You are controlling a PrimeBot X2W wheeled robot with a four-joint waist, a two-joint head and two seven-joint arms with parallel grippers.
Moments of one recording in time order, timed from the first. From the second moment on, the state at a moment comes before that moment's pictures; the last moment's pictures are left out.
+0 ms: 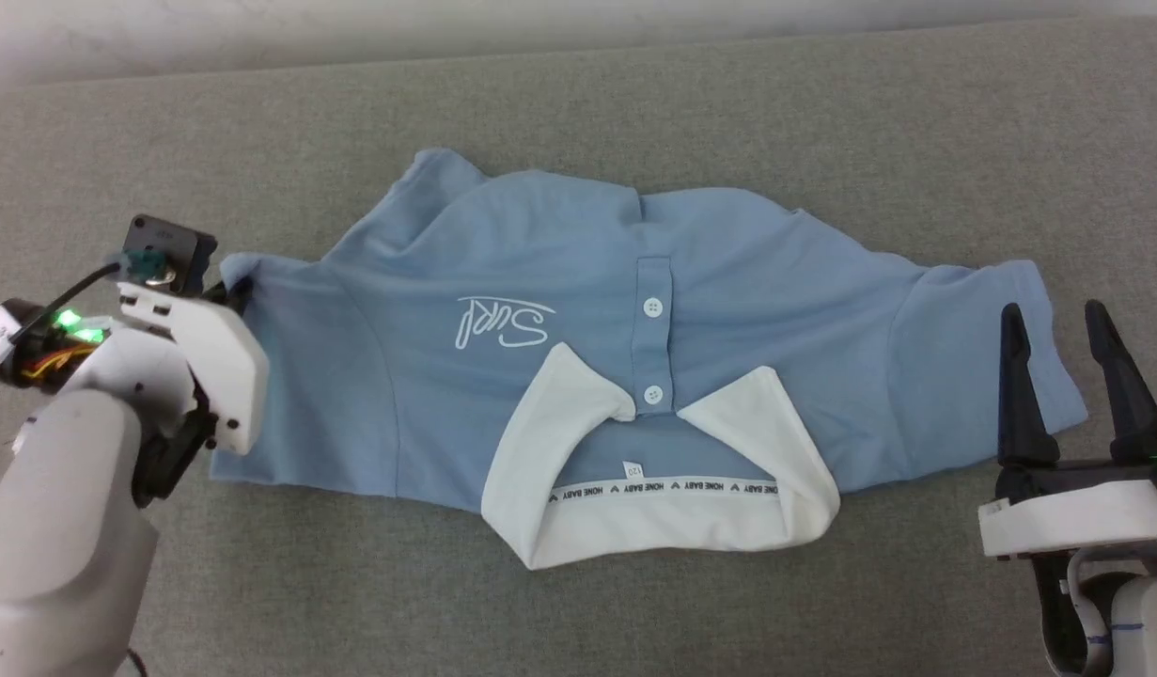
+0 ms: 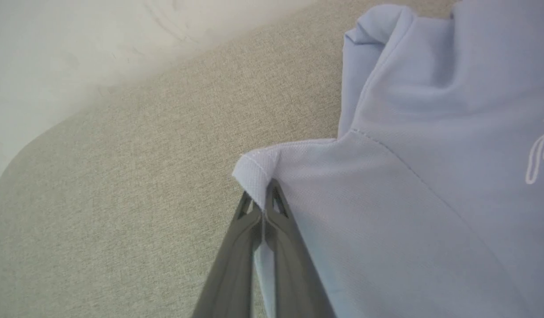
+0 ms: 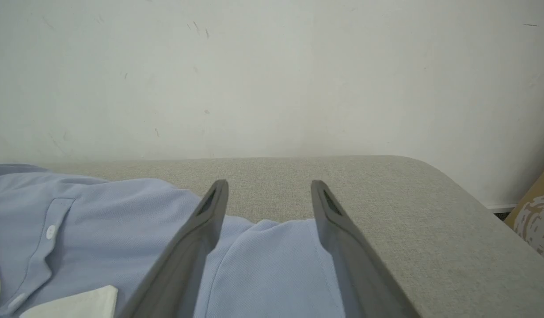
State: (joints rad) left arm -0.53 0.51 -0.27 0.33 -0.30 -0.12 0.39; right arm -0.09 -0.05 -0.15 -0.03 0.10 0.13 -0.19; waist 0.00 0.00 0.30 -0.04
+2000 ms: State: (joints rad) left arm -0.11 0.41 -0.10 -0.19 -0.63 0.17 0.61; right arm -0.07 -0.17 -0.14 0.02 0.16 0.13 0.30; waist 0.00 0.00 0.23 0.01
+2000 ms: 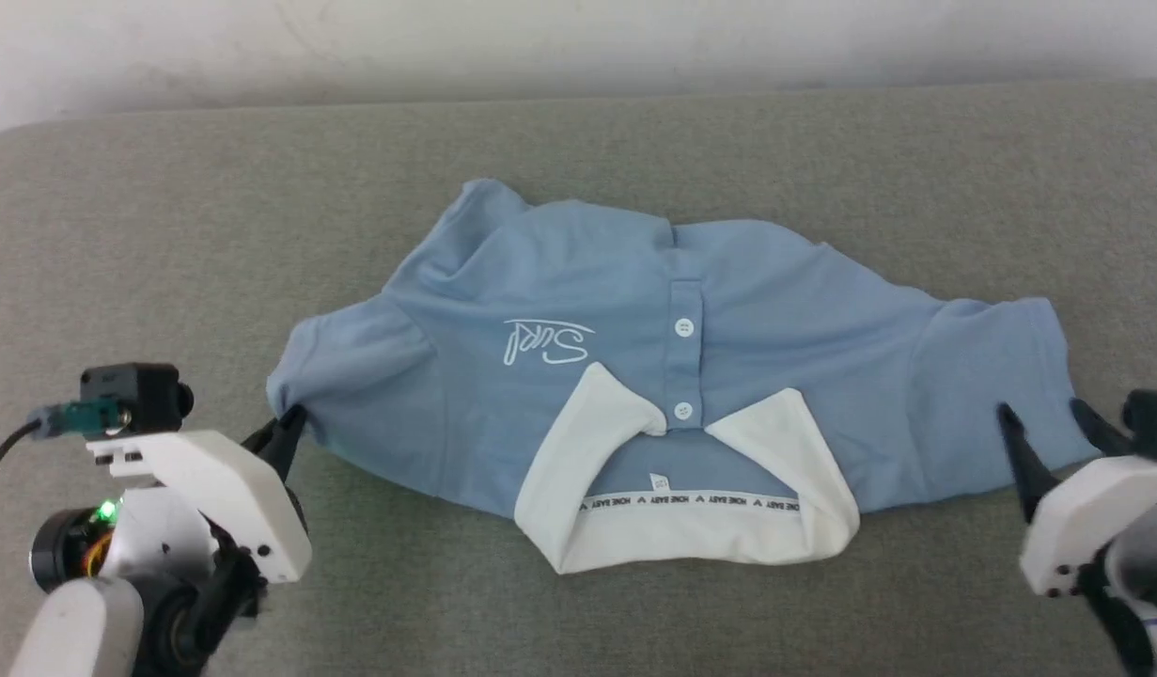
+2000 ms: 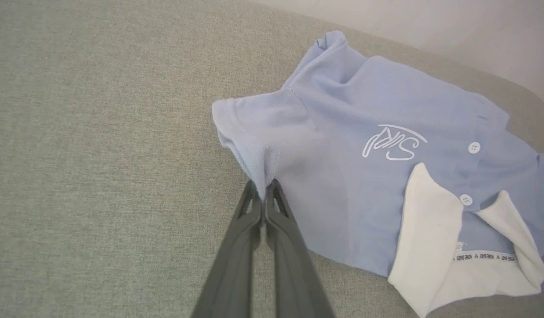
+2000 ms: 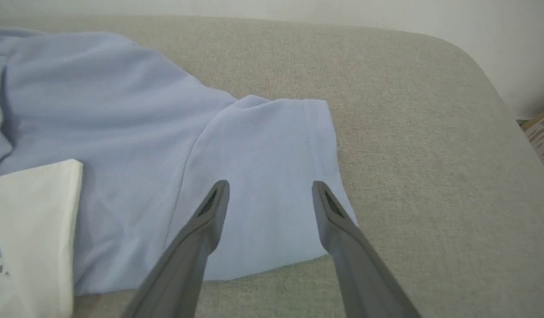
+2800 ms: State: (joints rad) left arm -0.02 0.35 -0.17 -0.33 -0.61 0.18 0.55; right arm -0.16 -0.30 -0.26 0.15 0.09 0.13 0.82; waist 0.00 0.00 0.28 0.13
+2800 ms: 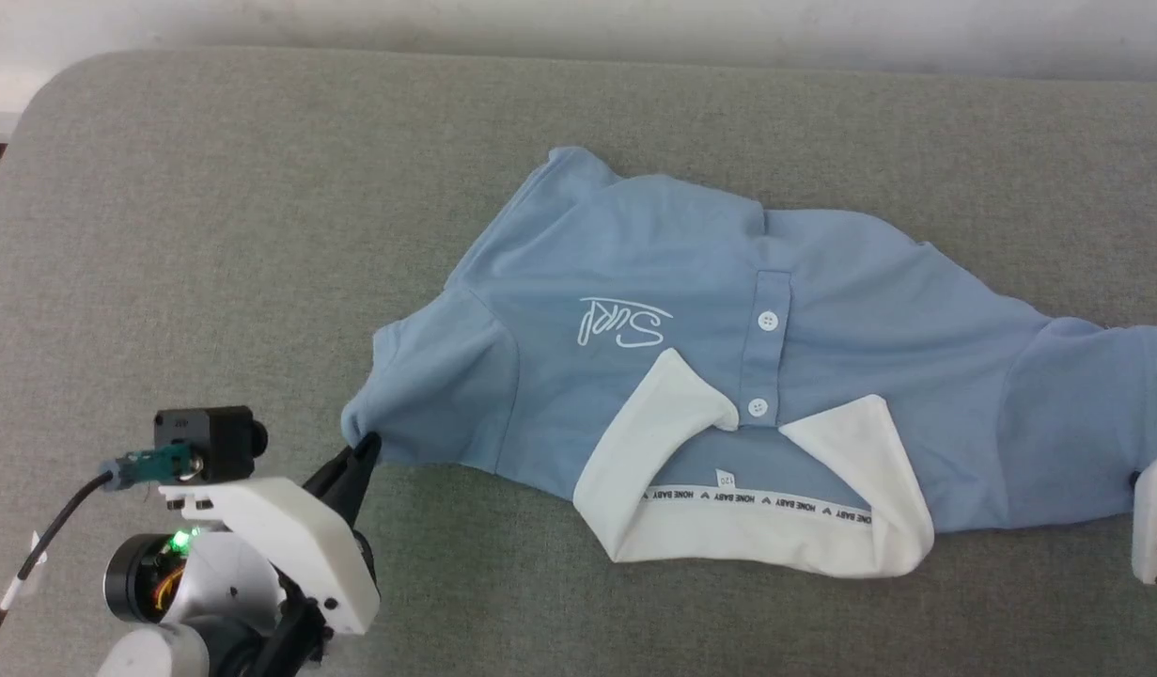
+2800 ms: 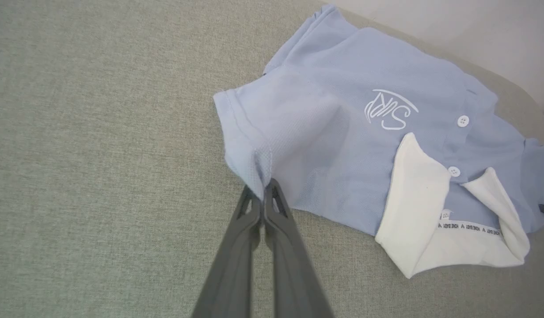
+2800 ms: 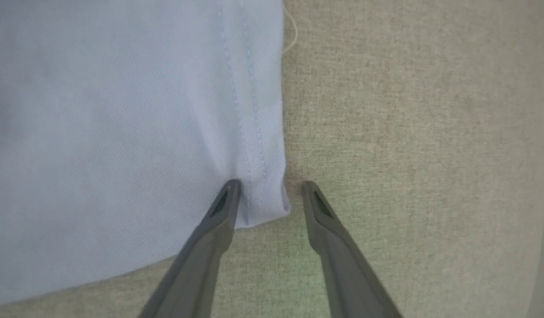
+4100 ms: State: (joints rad) left arm -0.37 0.52 0.13 -0.53 -0.65 0.10 0.35; right arm -0.69 -0.33 -0.26 -0.19 0.64 0.13 0.81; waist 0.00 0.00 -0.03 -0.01
